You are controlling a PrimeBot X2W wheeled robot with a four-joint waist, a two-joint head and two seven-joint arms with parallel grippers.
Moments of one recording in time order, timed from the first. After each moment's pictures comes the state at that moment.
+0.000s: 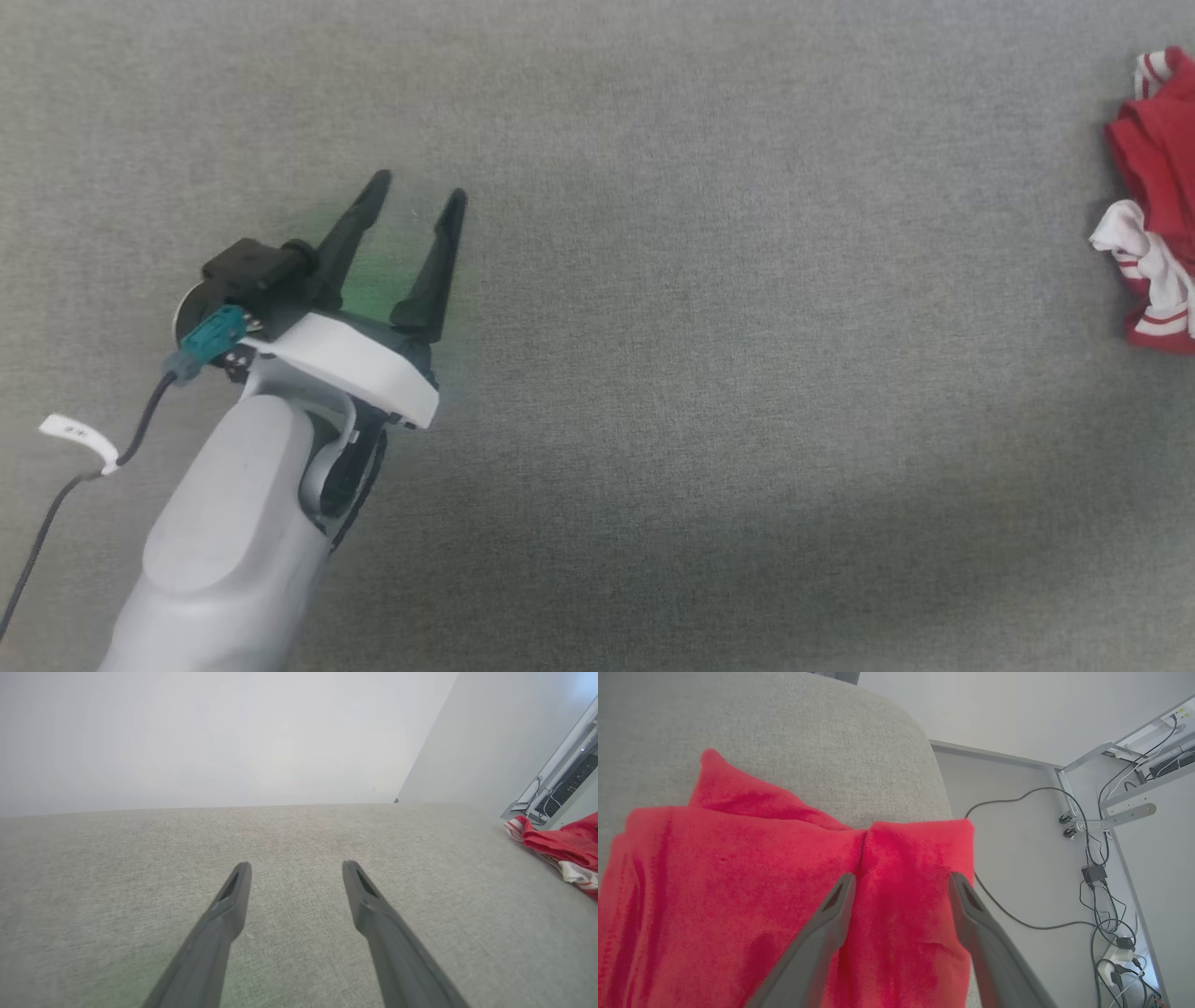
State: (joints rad) left arm -0.59 0.28 -0.34 0.41 -0.50 -0.13 -0.26; right arm -0.98 -0.63 0.05 1.03 0.18 0.13 0.23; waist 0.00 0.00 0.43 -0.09
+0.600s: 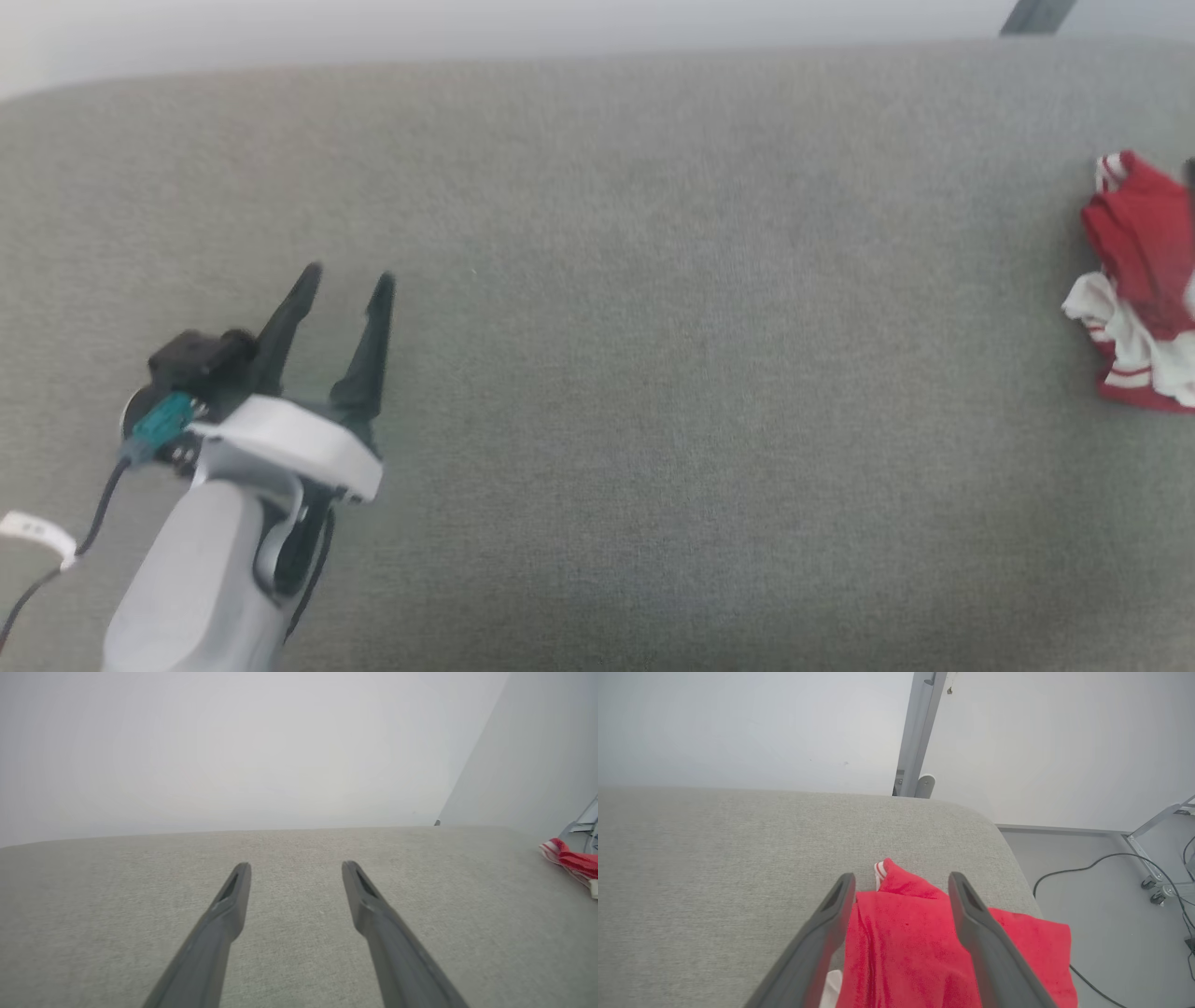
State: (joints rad) left arm -0.43 0.29 -0.21 0.40 -0.46 -0.13 -0.26; right arm -0.89 -0.52 0.08 0.98 0.30 0.13 0.05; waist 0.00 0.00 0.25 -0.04
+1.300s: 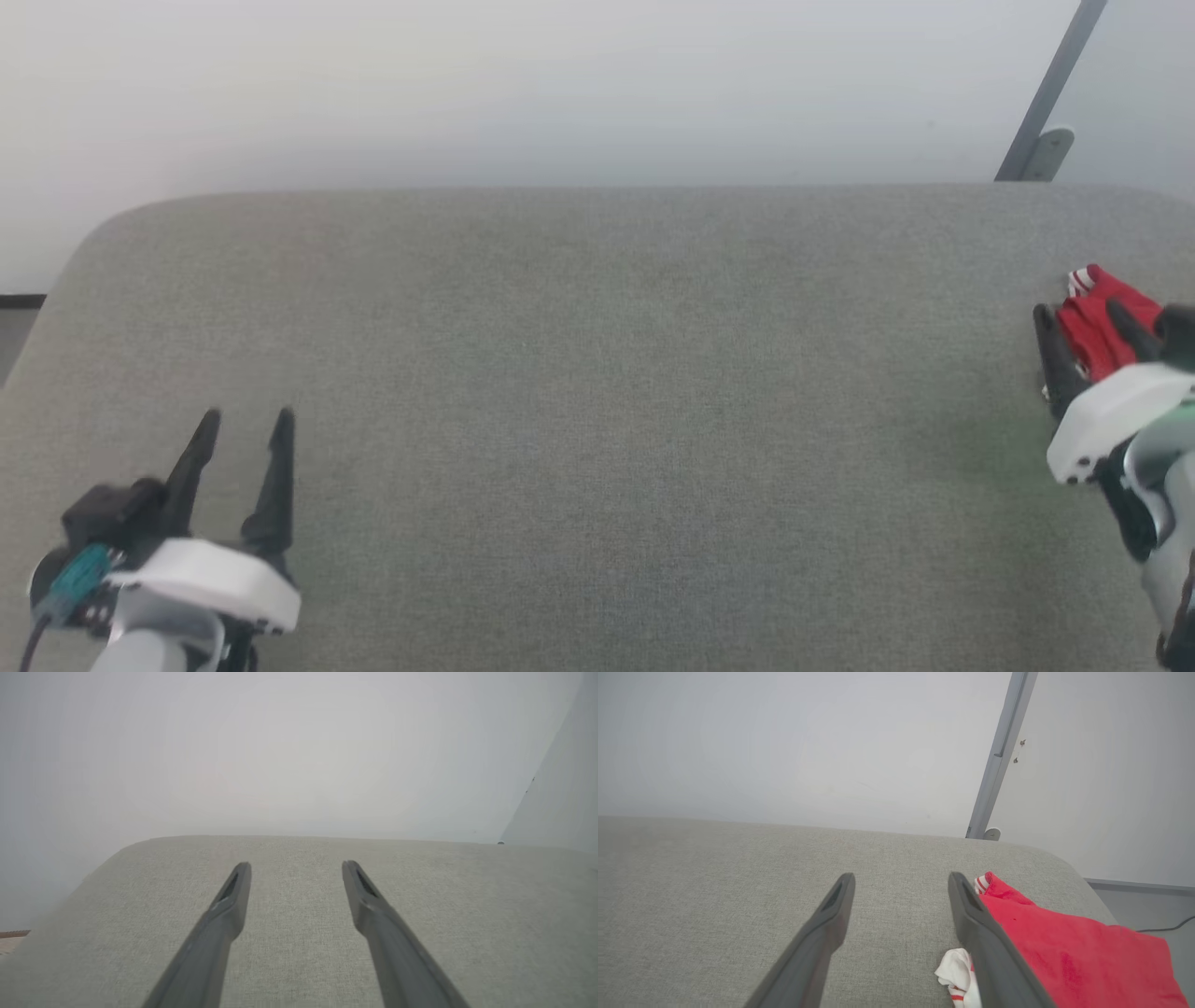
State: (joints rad) left arm -0.14 0.31 -0.02 0.31 -0.40 -0.12 -0.26; right arm -0.57 -0.39 0.13 0.85 0.37 0.13 -0.21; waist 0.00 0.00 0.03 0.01
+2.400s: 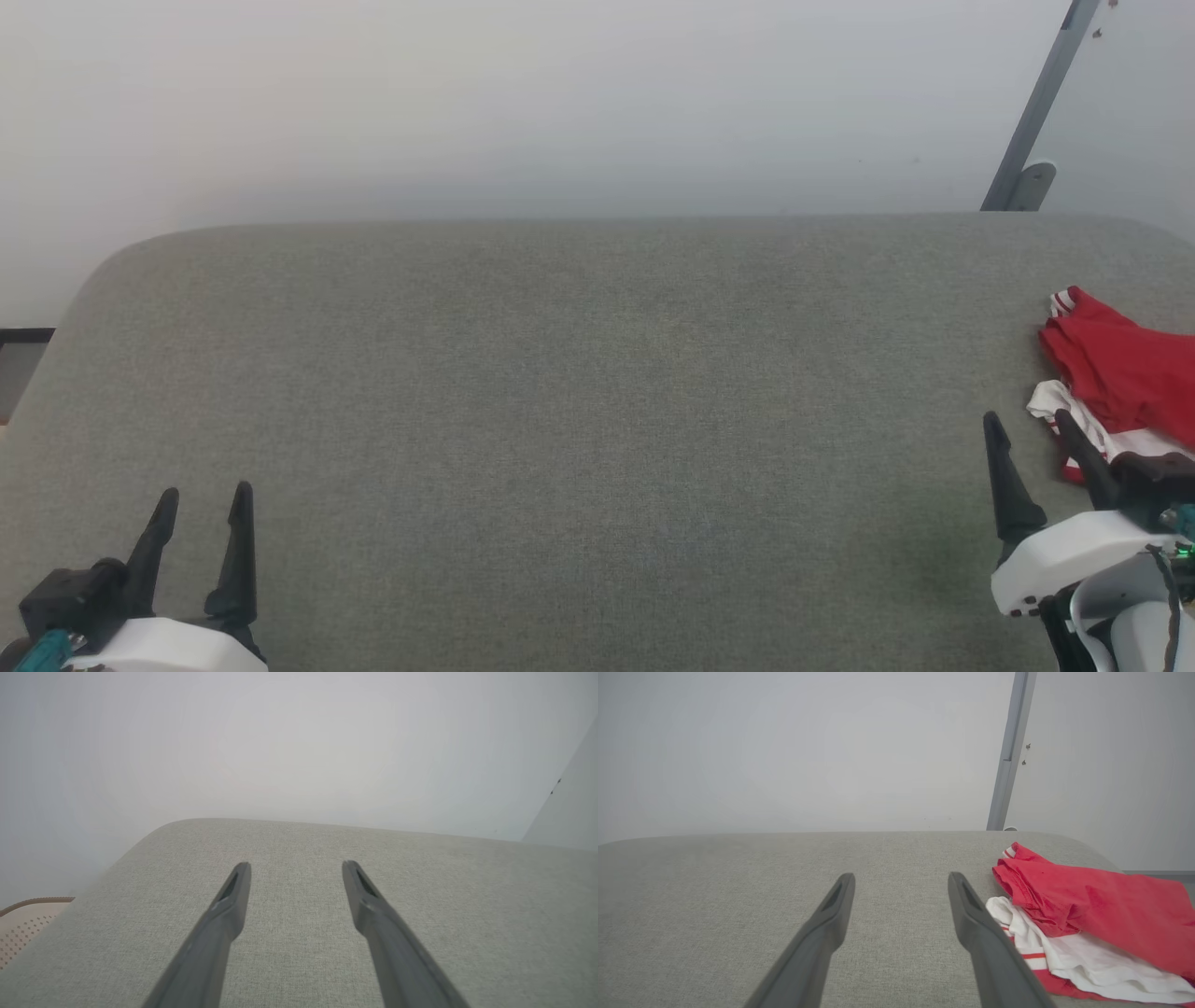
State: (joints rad) left arm 0.02 0.29 0.10 0.26 -0.38 -0.13 -0.26; right arm -0.16 -0.21 -0.07 0.40 0.25 0.13 -0.21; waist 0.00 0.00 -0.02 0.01
